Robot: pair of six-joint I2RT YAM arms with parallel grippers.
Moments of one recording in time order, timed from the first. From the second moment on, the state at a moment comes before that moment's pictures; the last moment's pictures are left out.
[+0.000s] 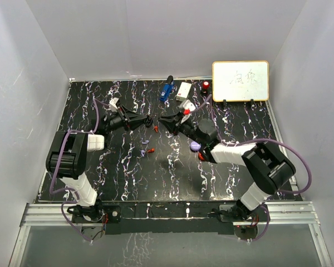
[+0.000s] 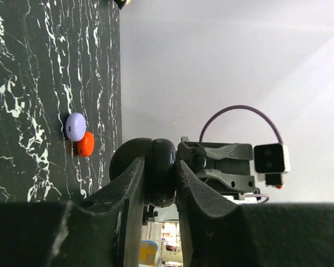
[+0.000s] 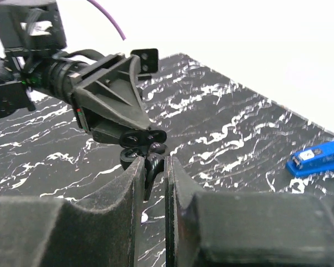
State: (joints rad) left arm -0.10 1.75 0.70 0.96 0.96 -1.50; right arm 0.64 1.60 0.72 1.03 -0.30 0.09
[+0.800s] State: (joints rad) left arm -0.20 1.83 0.75 1.07 0.97 -1.62; right arm 0.63 1.83 0.63 1.52 -0.45 0.02
